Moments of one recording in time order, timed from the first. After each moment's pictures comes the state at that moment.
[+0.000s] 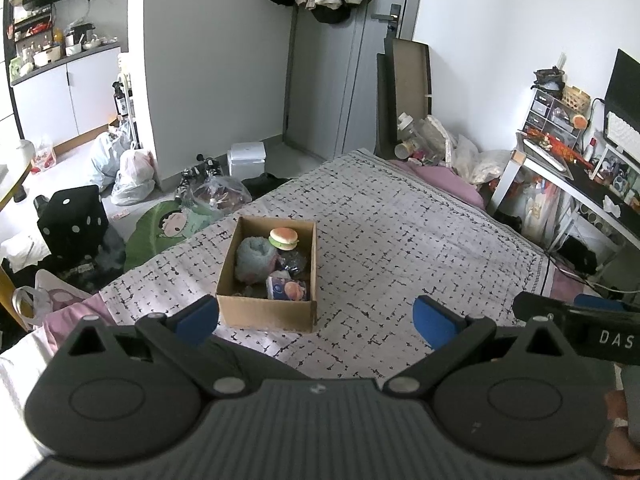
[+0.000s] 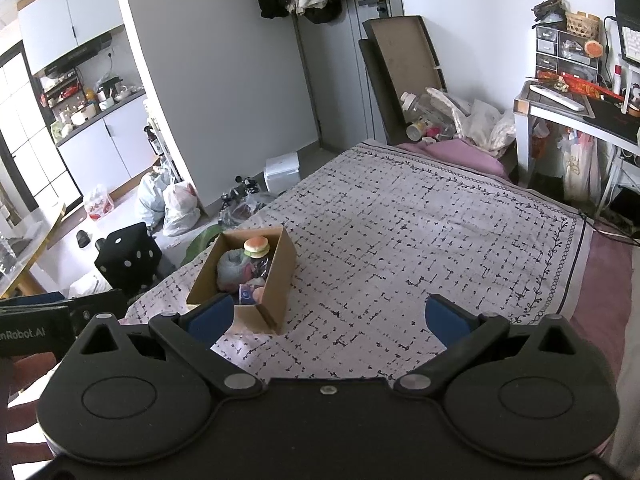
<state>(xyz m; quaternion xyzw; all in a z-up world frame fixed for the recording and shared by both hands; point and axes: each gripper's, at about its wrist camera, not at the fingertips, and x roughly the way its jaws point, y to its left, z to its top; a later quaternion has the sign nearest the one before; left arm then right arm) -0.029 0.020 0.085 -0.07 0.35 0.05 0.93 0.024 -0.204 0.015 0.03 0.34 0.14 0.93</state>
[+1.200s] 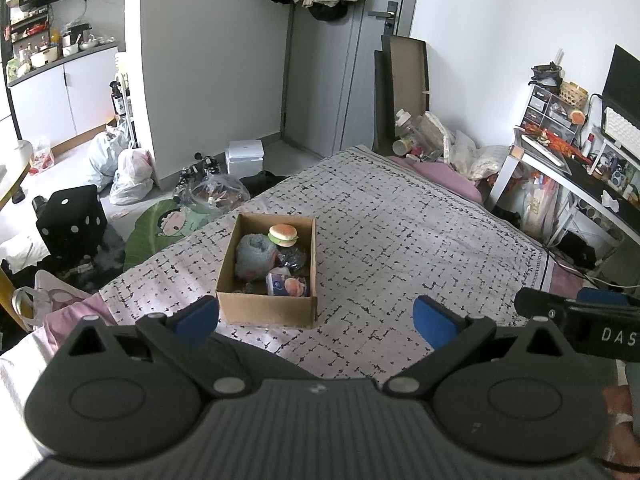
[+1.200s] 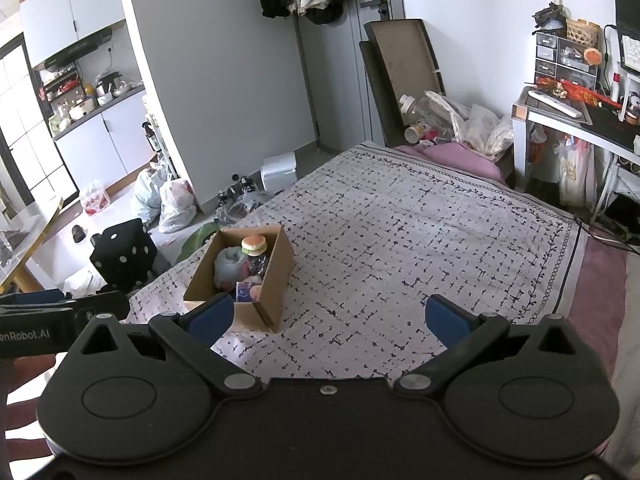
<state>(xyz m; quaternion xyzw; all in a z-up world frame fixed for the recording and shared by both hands) -0.032 0.022 0.083 -0.07 0.35 0.04 0.93 0.022 -0.200 0.019 0.02 0.33 0.14 0.93</state>
